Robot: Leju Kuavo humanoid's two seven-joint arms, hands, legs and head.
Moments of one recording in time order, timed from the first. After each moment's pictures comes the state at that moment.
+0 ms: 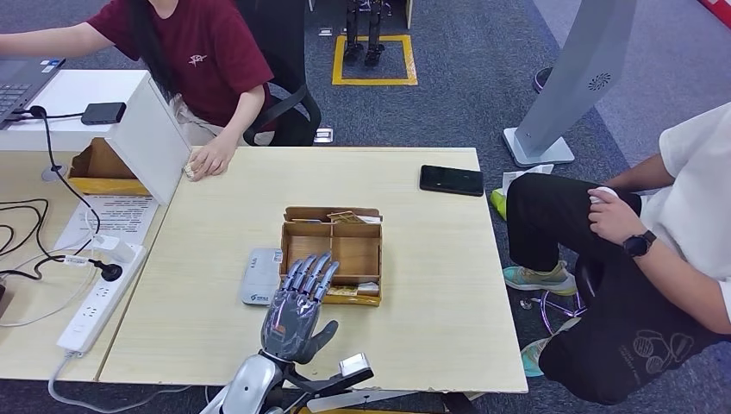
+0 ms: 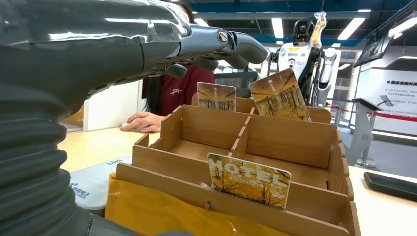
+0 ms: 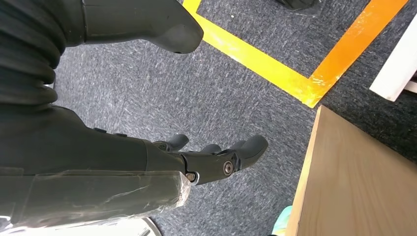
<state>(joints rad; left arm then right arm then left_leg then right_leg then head) -0.14 -0.02 -0.72 -1.18 -1.47 0.67 -0.02 -0.19 0.04 -0.37 -0.24 1.07 -0.10 -0.05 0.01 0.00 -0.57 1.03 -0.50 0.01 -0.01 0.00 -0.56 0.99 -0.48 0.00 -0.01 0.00</state>
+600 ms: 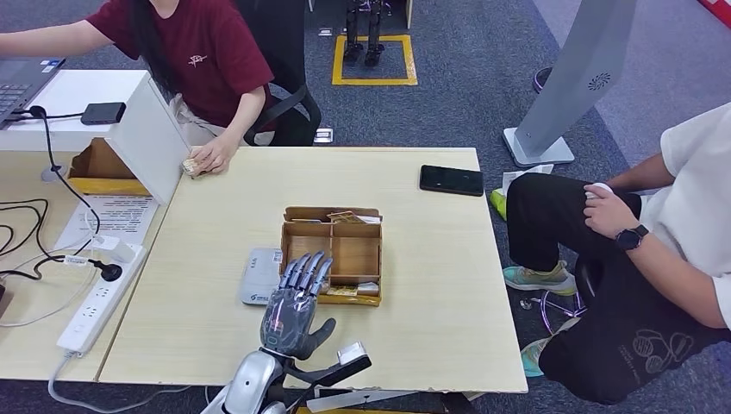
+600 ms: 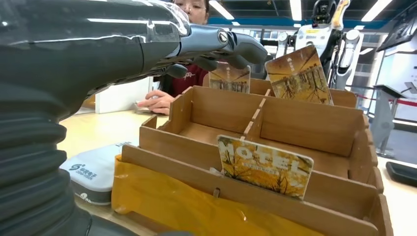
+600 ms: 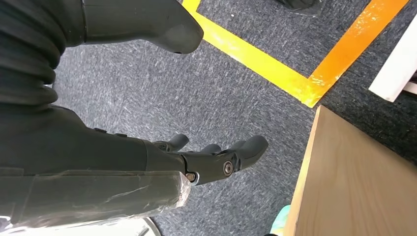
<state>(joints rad) -0.16 -0.05 -0.68 -1.11 -1.41 0.68 -0.02 -0.19 0.04 -0.37 -0.24 1.07 -0.10 -0.05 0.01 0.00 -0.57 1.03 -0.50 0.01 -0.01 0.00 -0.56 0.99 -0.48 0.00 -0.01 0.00</state>
